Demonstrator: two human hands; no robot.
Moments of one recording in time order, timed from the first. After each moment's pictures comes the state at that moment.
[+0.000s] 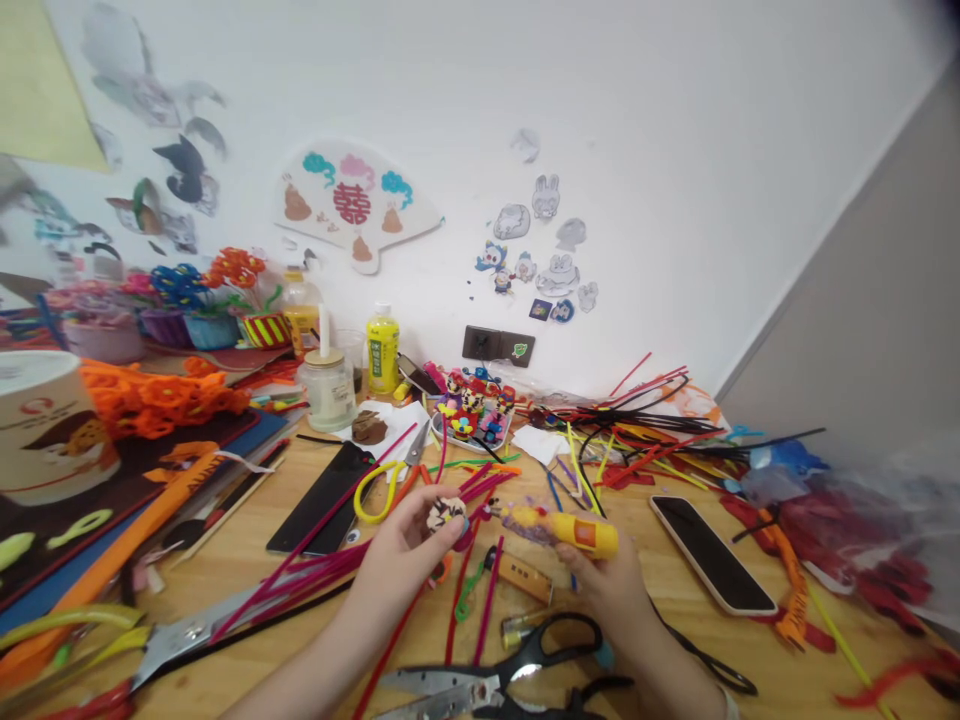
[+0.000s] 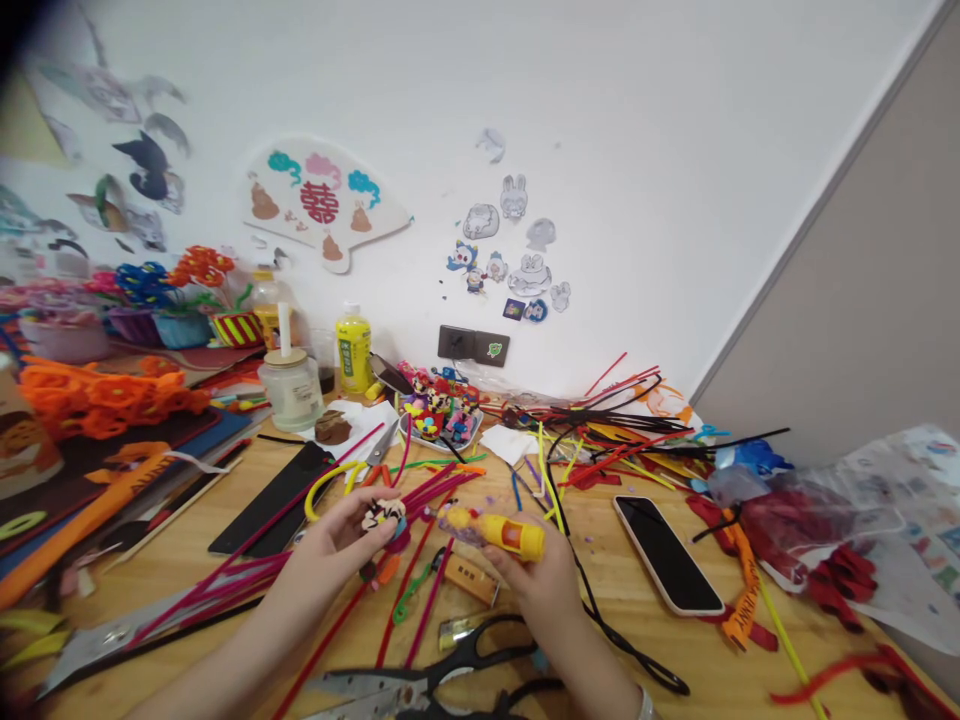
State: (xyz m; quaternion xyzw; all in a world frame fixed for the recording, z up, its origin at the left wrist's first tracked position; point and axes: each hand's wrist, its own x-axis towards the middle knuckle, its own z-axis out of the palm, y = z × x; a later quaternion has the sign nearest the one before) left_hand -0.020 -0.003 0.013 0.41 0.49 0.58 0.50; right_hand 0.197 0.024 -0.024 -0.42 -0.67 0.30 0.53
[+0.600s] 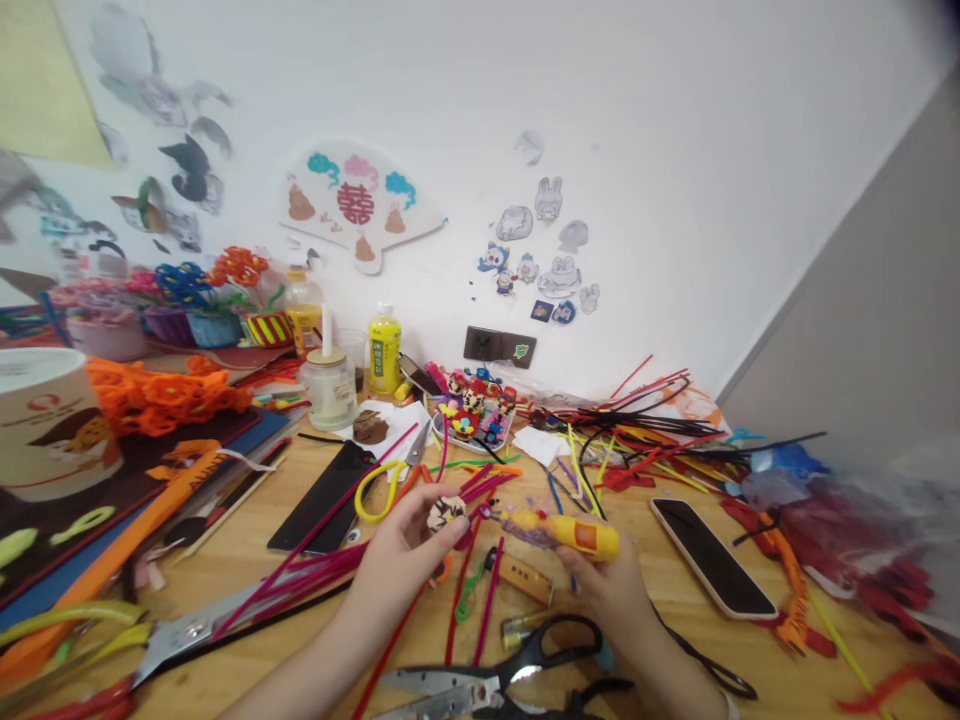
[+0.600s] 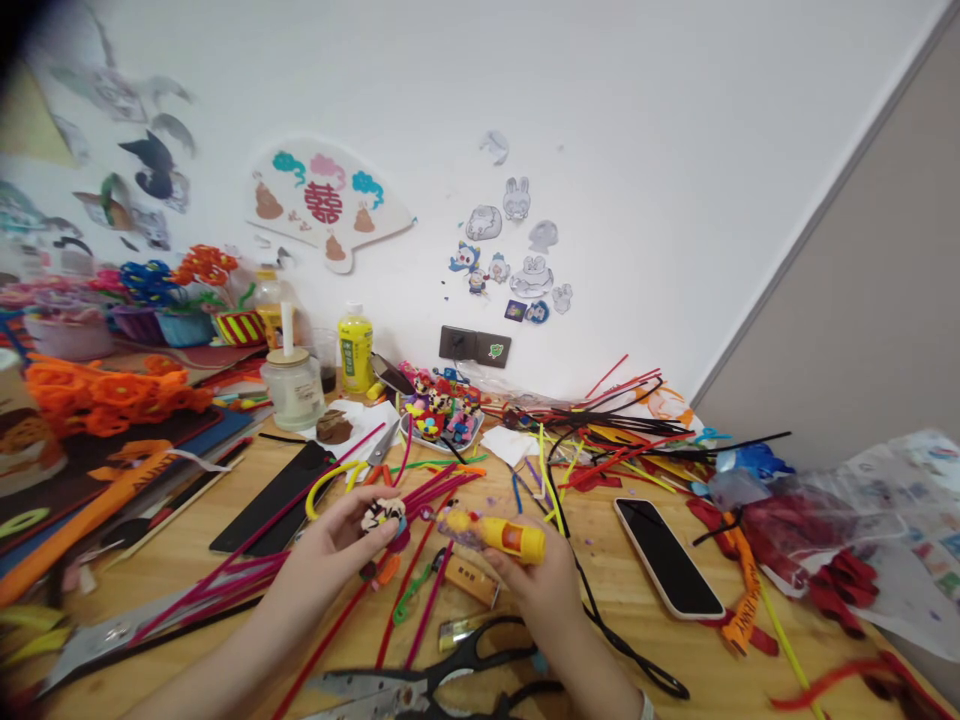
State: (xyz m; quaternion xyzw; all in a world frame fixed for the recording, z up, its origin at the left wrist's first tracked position) left_hand -0.023 -0.001 0.012 0.44 0.49 0.58 0.48; right_hand 0.199 0.026 -0.025 -0.41 -0.70 0.27 0.52
